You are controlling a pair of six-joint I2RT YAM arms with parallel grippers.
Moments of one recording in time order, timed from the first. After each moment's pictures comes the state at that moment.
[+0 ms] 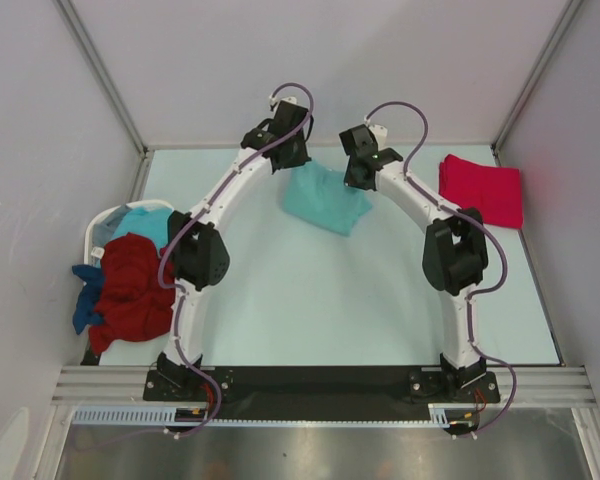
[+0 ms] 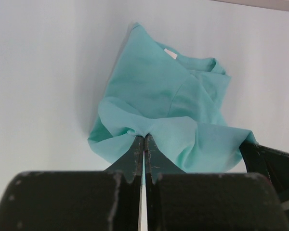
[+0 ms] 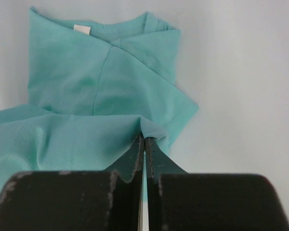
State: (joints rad) left arm -0.50 2.21 2.25 -0.77 -0.23 -0.52; right arm 0.47 2.11 1.90 -0.63 0.38 0.58
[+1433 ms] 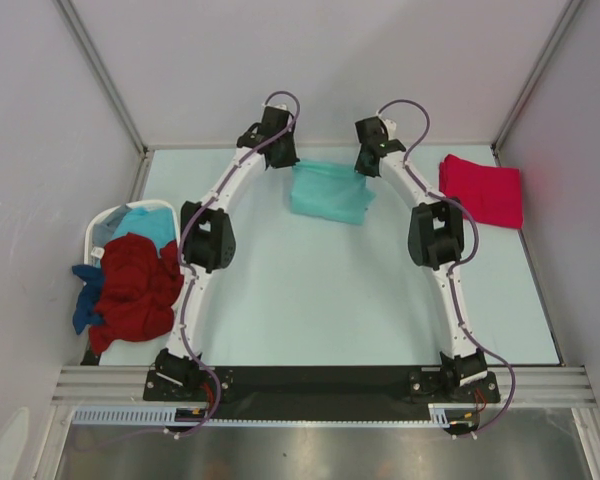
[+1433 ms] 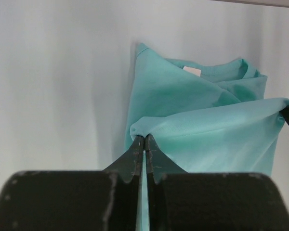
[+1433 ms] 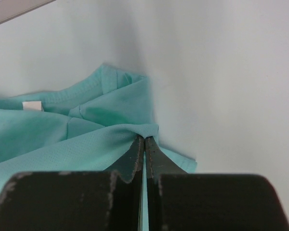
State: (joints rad) left arm -0.37 2.50 2.45 -0.70 -0.04 -0.43; right arm 0.32 2.50 2.33 -0.65 0.30 0.52
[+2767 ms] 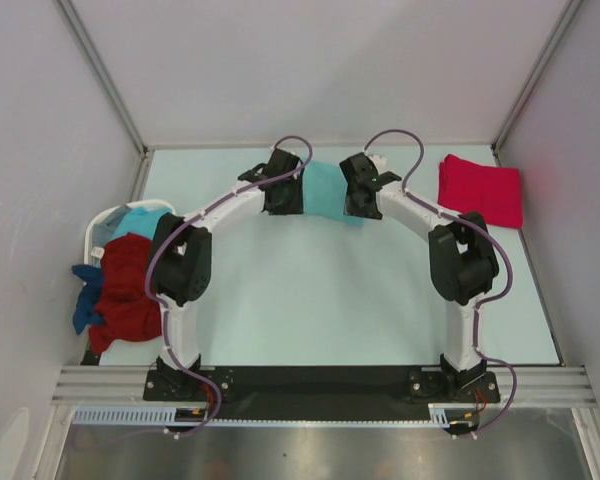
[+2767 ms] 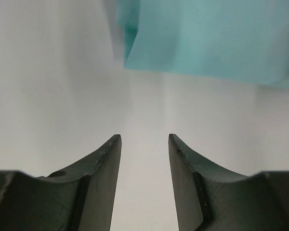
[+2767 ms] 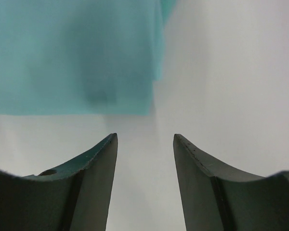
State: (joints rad) left arm -0.50 2.01 1.65 -0.54 -0.10 -0.44; right arm 0.49 2.01 1.61 -0.60 0.37 0.56
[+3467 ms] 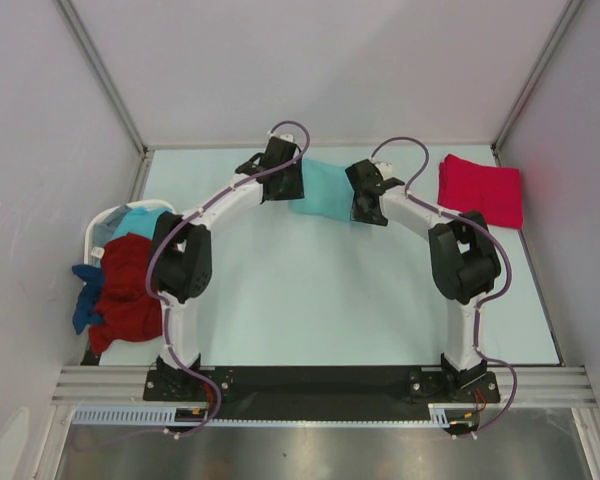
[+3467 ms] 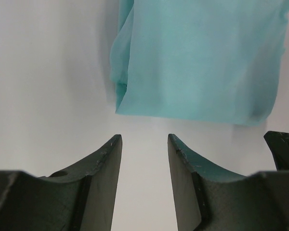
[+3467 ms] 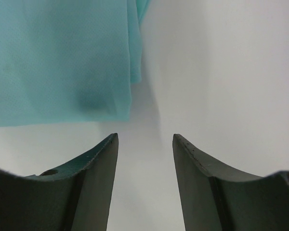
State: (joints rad) left arm -0.48 2.02 1.70 -0.49 -0.11 -0.44; right arm 0.47 2.01 1.51 -0.56 0.38 0.58
